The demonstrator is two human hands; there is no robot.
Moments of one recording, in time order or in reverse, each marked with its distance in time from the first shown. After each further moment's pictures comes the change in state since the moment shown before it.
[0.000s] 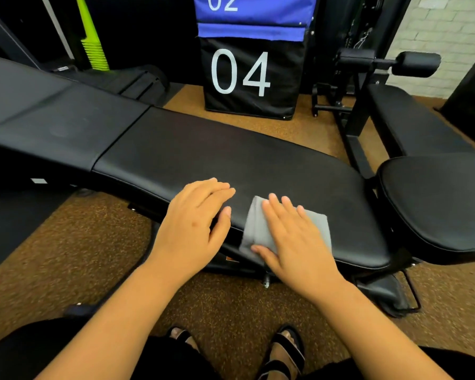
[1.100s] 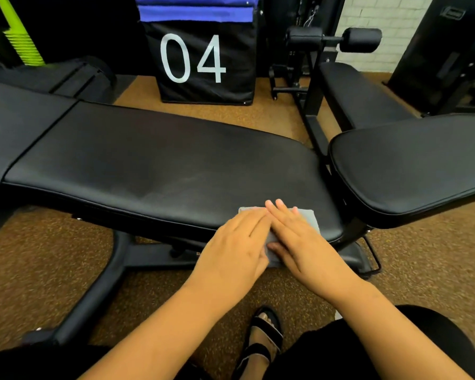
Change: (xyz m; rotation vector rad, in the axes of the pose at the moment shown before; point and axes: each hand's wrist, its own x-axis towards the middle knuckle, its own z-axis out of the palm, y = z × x) left_hand -0.004 0.097 0.074 0.008 -0.281 0.209; right_hand -0.060 0.071 0.007 0.299 0.081 -0.053
